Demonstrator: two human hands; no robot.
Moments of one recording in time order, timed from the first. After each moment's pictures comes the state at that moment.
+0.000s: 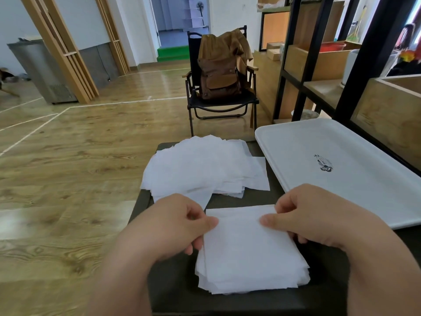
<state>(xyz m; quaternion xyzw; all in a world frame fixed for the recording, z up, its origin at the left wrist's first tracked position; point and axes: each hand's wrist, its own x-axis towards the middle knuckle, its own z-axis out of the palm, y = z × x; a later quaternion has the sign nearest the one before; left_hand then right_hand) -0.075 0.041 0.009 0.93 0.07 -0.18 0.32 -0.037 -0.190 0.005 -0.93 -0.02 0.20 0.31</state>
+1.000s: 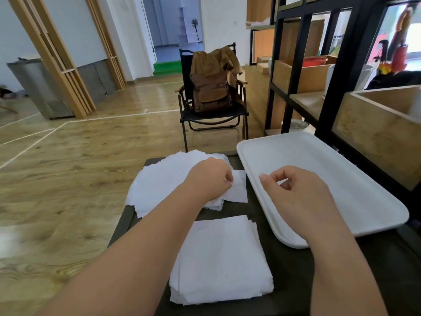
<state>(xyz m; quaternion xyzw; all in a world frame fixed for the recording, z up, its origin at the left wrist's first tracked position) 0.058 -0.039 -0.001 0.99 -0.11 -0.01 0.05 -0.027 -0.205 0.007 -0.90 0.04 -0.10 0.43</state>
